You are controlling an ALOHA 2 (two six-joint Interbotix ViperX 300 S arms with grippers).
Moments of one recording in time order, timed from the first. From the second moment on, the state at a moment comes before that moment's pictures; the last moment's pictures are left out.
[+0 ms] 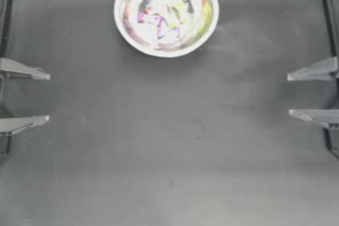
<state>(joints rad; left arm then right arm) 0.12 -1.20 1.25 -0.02 0.00 0.11 -0.08 -1.14 1.21 -0.45 0.11 0.46</state>
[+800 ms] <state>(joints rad) 0.13 -1.35 1.29 -0.01 0.03 0.11 -0.10 -1.19 1.23 -0.45 0.11 0.46</state>
